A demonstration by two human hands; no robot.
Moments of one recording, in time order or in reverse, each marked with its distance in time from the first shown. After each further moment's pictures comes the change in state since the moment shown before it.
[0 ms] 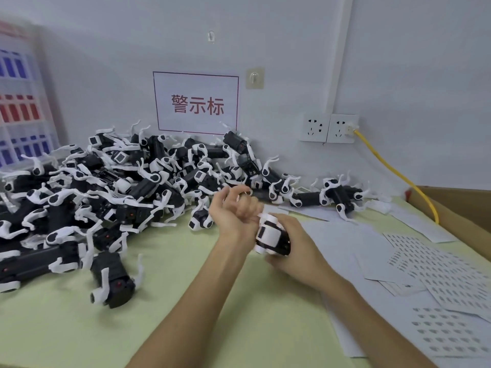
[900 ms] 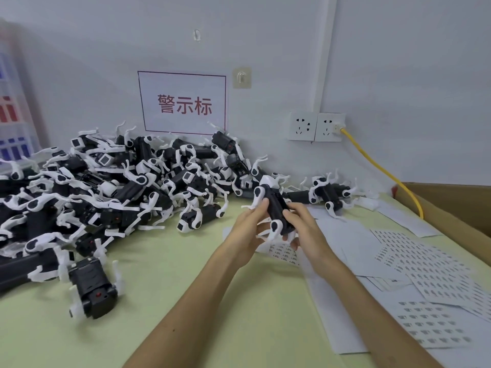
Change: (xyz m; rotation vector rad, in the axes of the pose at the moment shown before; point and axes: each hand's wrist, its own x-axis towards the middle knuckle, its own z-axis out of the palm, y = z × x) left_hand 0.001 -0.024 -0.020 0.763 -0.306 -0.335; right_hand 0.011 -0.006 -0.026 0.595 0.155 0.327
